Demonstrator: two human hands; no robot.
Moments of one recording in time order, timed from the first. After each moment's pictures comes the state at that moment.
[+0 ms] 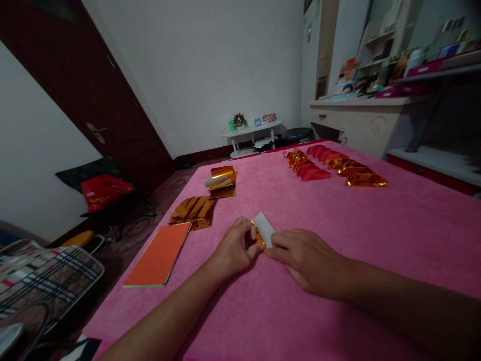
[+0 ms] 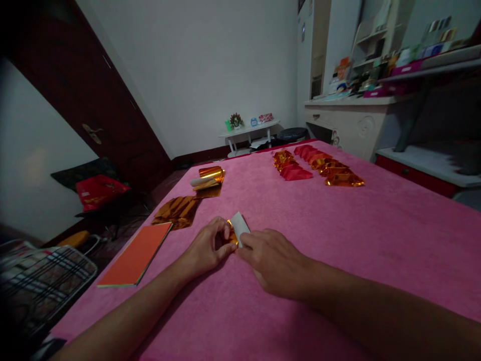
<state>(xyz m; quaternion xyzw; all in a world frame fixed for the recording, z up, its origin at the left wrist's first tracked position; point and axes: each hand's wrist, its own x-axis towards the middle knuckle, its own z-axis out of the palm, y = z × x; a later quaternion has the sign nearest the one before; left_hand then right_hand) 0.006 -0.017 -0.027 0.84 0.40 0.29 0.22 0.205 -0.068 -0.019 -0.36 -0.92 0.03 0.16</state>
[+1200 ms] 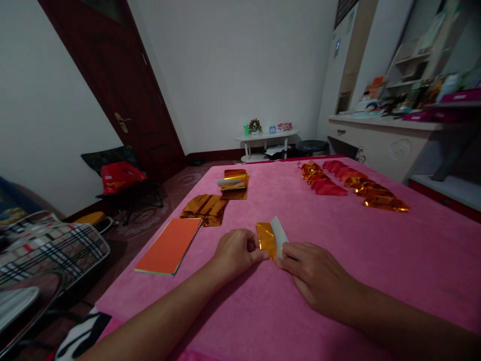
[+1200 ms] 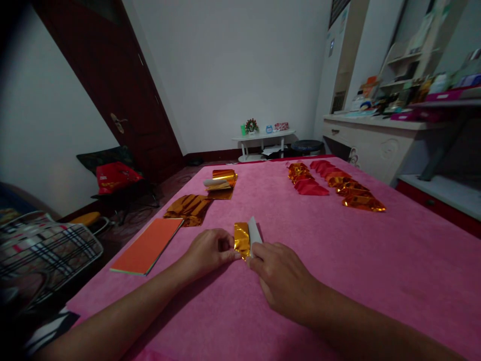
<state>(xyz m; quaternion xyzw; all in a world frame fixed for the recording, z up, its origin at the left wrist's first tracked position) -0.010 -0.022 -0.023 0.79 0.54 0.22 0.21 0.199 -0.068 -0.027 -0.38 -0.91 -0.01 0.17</state>
